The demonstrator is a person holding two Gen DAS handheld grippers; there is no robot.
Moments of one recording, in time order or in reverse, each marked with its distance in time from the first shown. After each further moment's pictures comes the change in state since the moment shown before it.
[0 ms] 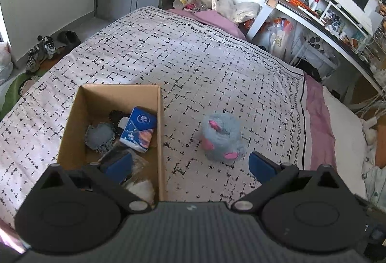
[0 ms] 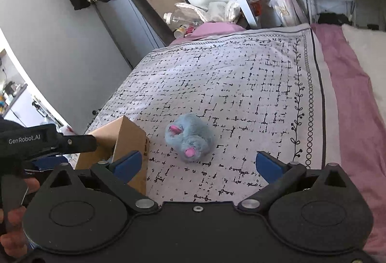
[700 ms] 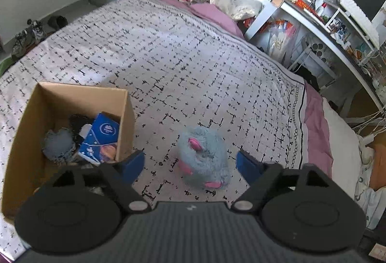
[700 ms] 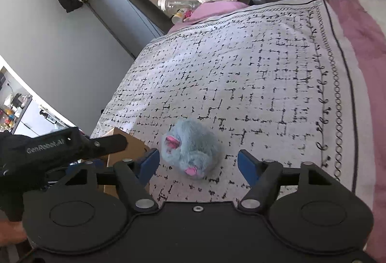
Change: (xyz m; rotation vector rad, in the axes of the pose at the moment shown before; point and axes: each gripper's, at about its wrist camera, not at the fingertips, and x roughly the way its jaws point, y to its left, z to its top) left arm 0.074 -0.017 0.028 -0.078 0.043 -0.061; right arm 0.074 -0.024 0.033 0.100 0.102 0.082
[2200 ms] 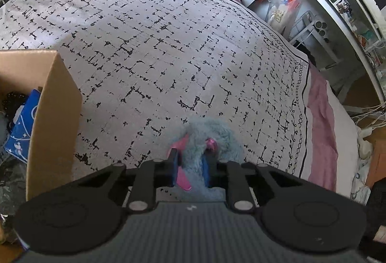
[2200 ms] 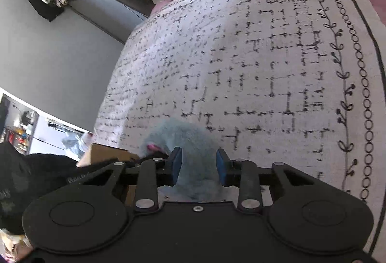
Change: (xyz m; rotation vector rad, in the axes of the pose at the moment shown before) left arm 0.098 -0.012 -0.001 -0.035 0.145 -0.071; right arm 0.068 -0.052 0.023 0.178 0.133 0.086
